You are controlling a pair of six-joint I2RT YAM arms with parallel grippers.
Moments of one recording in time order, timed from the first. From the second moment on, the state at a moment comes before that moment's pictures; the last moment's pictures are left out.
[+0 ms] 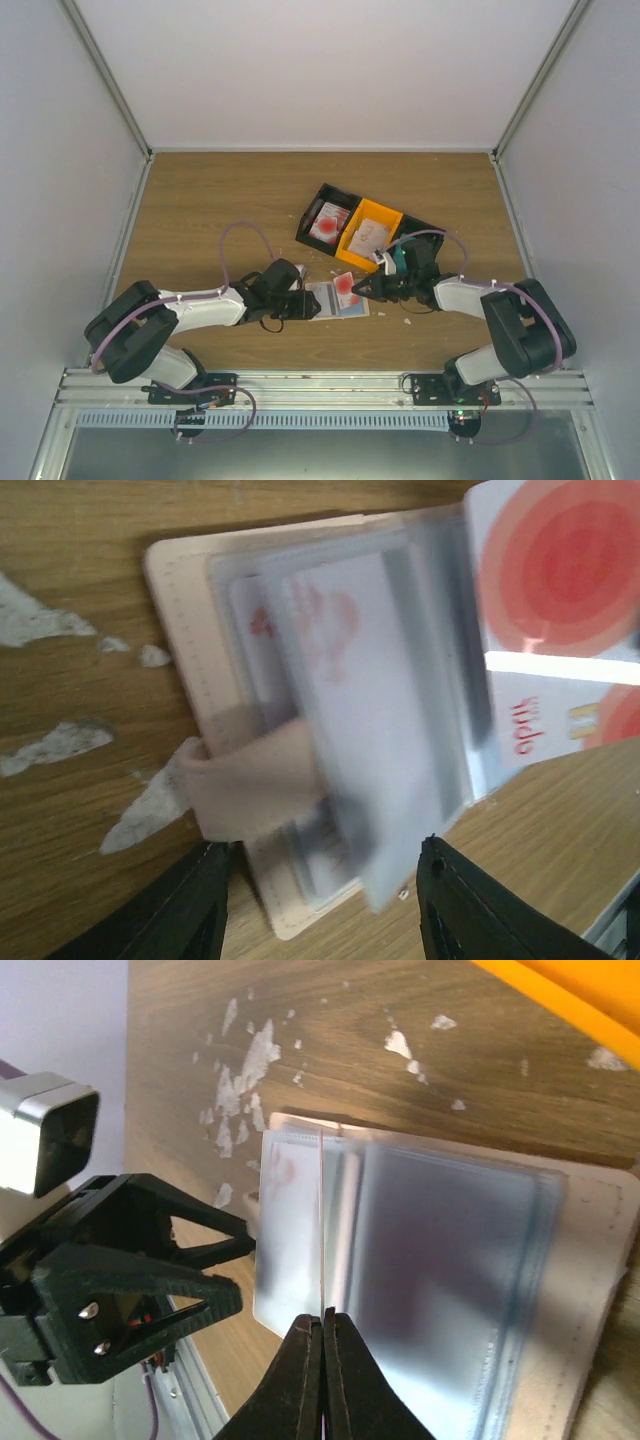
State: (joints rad) left arm -0.80 1.43 0.56 -0.05 0.23 -0.79; right arm 0.37 1.44 0.47 0.12 -0.82 0.57
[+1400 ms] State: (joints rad) left arm -0.87 1.49 0.56 0.02 0.16 -0.86; right arm 0.53 1.62 0.45 0.36 -0.75 0.81
